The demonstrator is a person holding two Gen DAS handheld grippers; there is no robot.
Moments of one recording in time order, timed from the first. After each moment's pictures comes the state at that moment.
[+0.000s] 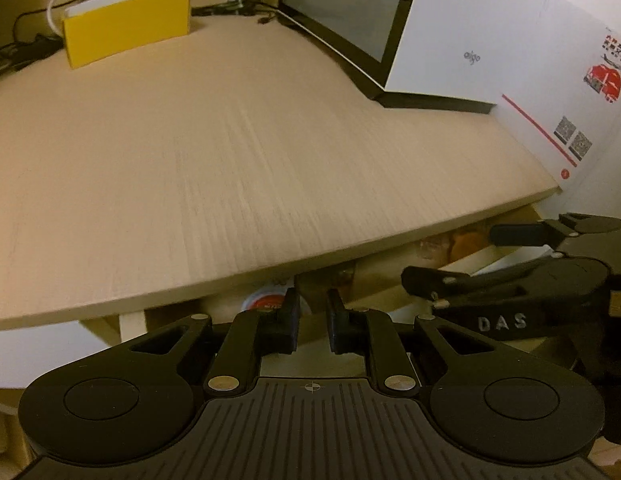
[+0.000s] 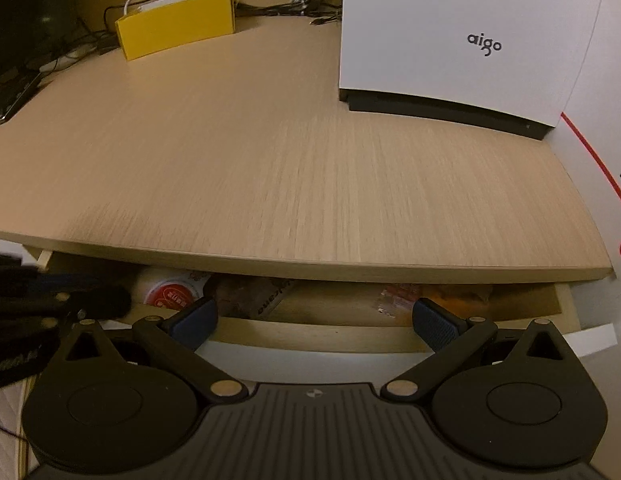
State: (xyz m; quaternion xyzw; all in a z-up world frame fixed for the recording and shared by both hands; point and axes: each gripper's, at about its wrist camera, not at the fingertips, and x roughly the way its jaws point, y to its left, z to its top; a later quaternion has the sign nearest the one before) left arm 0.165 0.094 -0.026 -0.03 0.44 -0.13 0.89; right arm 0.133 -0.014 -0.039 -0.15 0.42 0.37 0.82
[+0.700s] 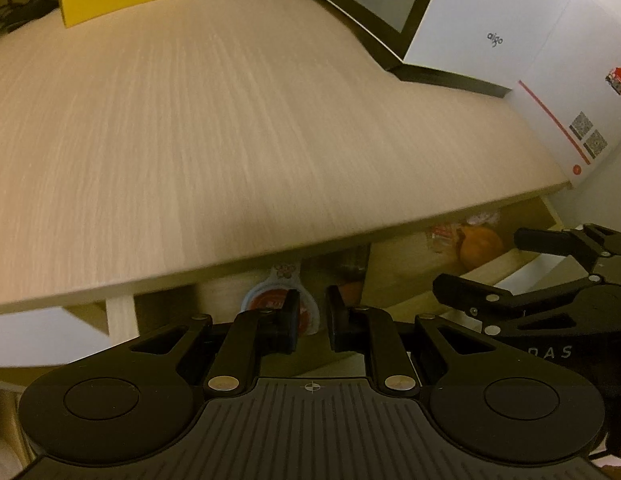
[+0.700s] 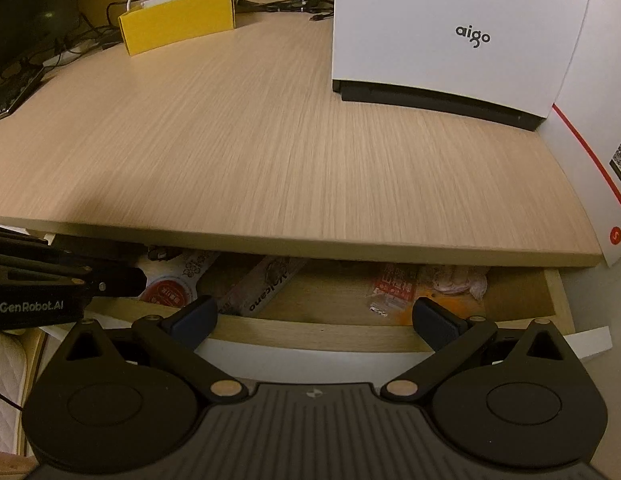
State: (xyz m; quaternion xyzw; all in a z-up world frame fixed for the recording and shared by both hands) left arm 0.179 0.096 -0.038 -0.05 0.49 -0.13 0.86; right arm 0.133 -0.027 -0.039 -0.16 0.42 0.39 0.80
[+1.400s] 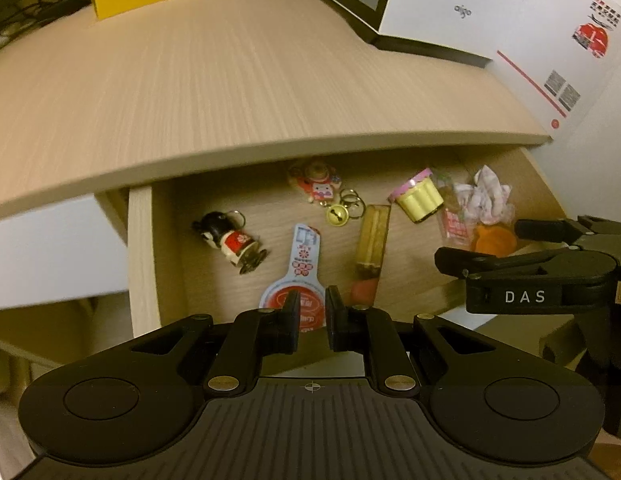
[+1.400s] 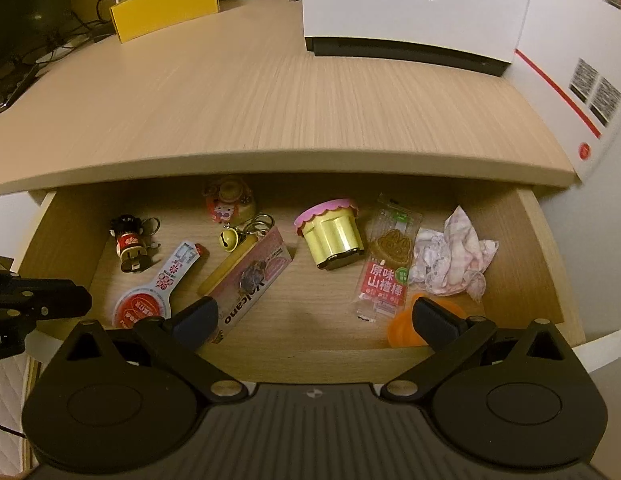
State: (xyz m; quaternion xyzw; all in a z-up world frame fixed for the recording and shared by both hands) left arm 0.098 0.085 -0.031 -0.04 0.49 -0.10 0.87; right arm 0.116 -0.064 -0.057 -0.16 0.43 0.40 0.79
